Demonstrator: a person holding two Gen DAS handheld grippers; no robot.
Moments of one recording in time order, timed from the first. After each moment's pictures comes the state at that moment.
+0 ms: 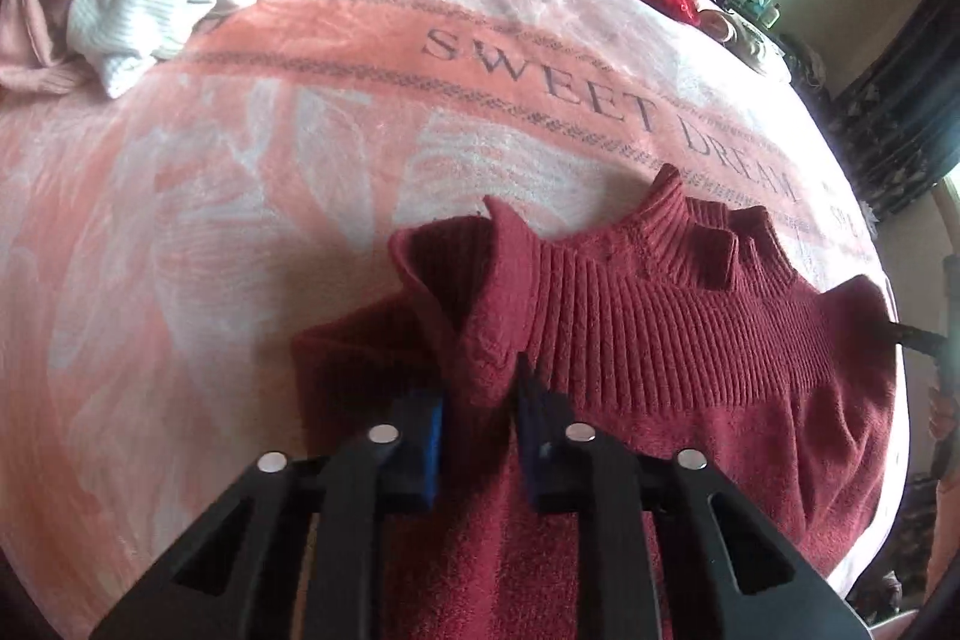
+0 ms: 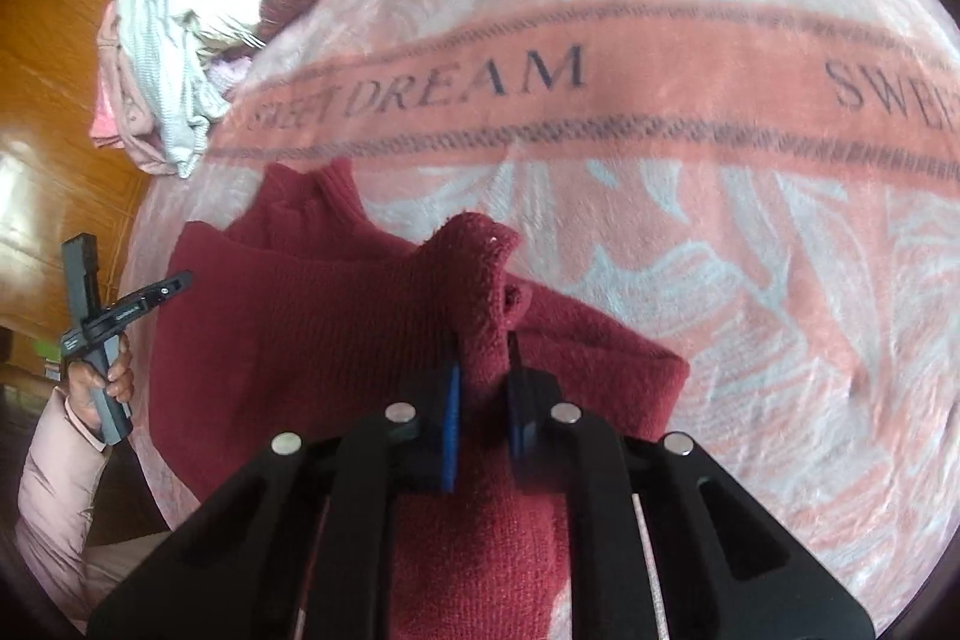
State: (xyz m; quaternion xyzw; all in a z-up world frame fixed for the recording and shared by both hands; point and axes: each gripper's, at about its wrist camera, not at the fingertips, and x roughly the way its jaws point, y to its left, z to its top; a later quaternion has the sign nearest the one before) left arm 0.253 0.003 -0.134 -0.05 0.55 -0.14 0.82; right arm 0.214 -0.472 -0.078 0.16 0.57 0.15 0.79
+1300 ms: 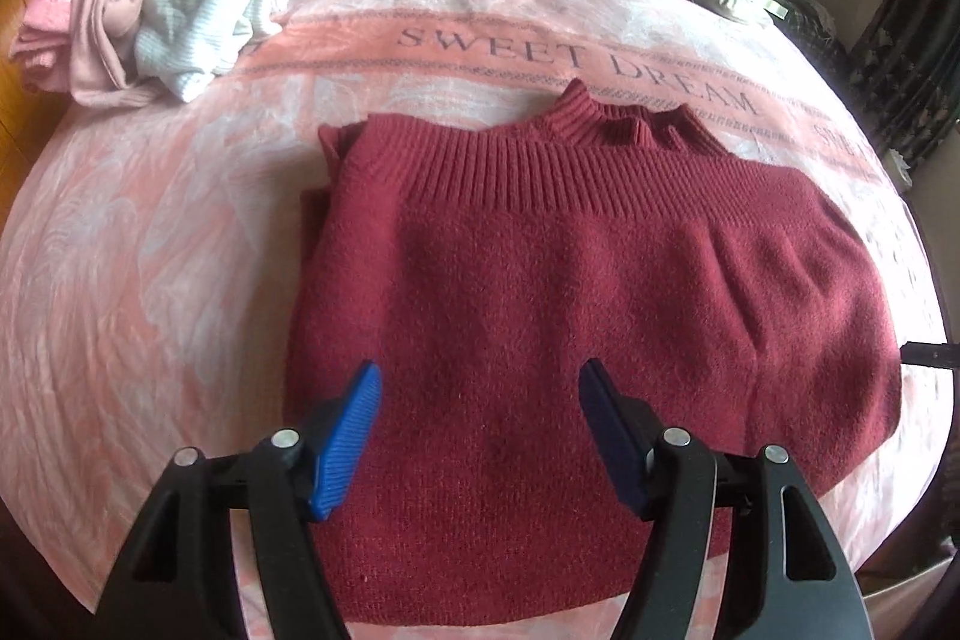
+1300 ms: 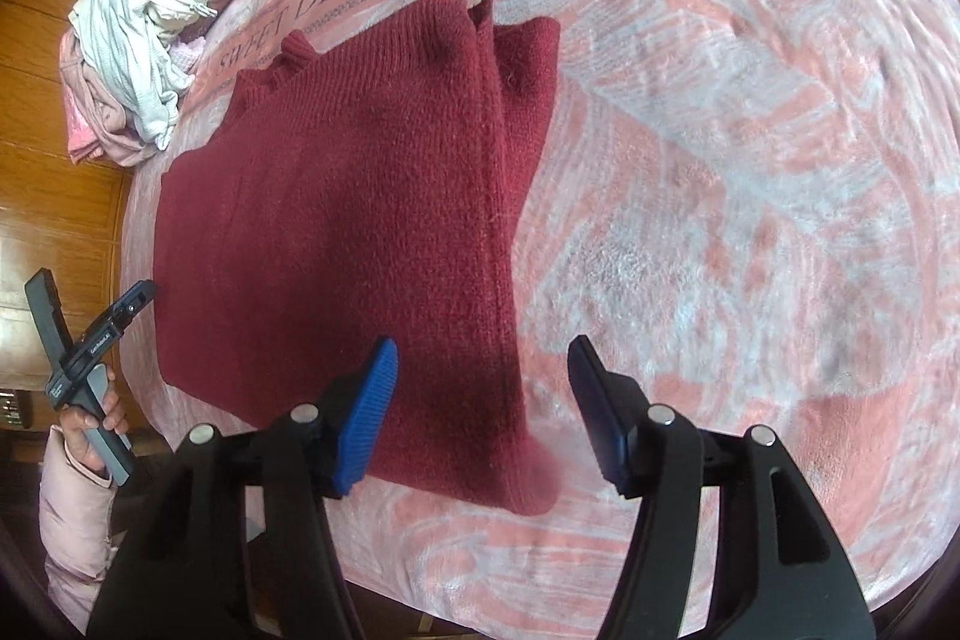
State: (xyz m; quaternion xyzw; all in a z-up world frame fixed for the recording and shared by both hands) left arm 0.138 -0.031 -0.099 0.03 0.55 -0.10 0.83; right arm 0.075 -0.485 -0.091 0.22 0.65 0.07 0.72
